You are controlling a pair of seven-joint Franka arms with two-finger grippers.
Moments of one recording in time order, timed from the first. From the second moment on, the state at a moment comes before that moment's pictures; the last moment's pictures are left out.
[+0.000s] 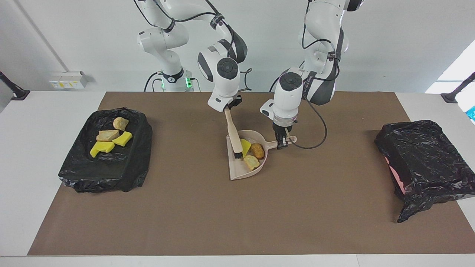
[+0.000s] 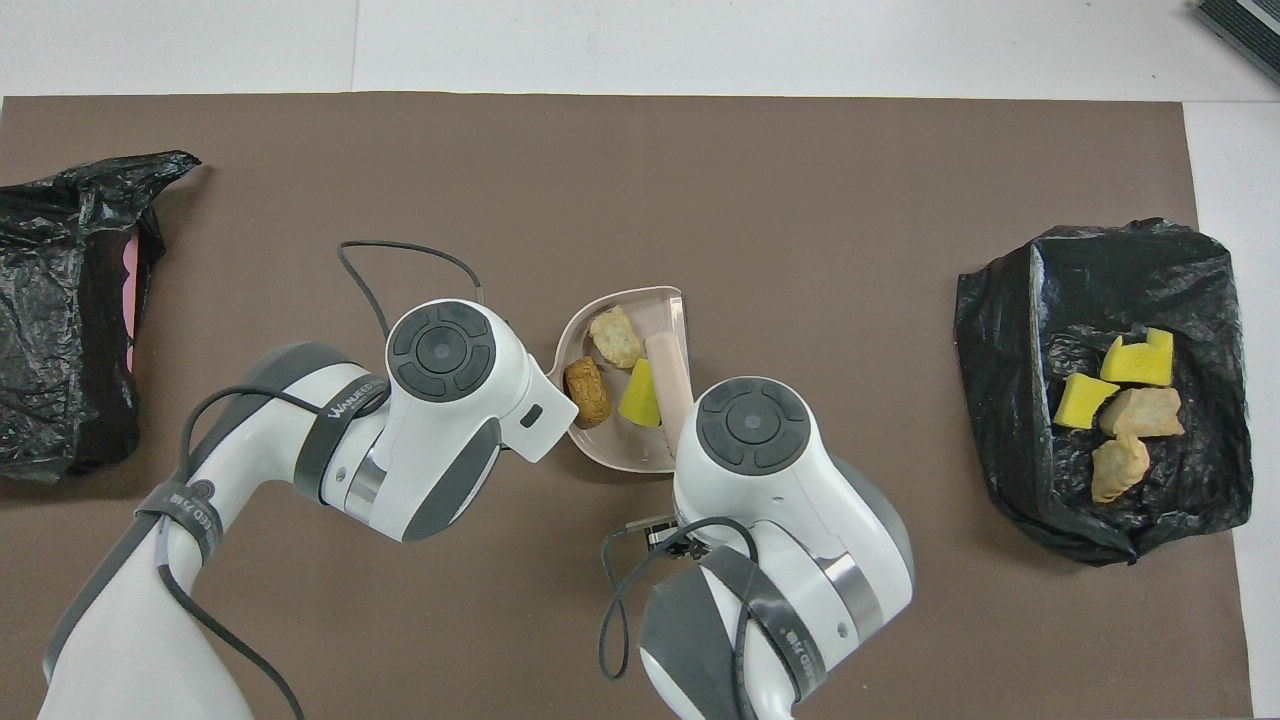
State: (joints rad) left arm -0.55 0.22 0.03 -1.98 -0.03 2.23 1.04; right arm 0.28 0.01 0.27 -2.01 0.15 1.76 0.40
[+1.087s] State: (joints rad) left arm -0.22 0.28 0.04 -1.71 -0.26 2.01 1.54; right arm 0.47 -0.24 0.29 -2.20 0.37 1.69 0.64
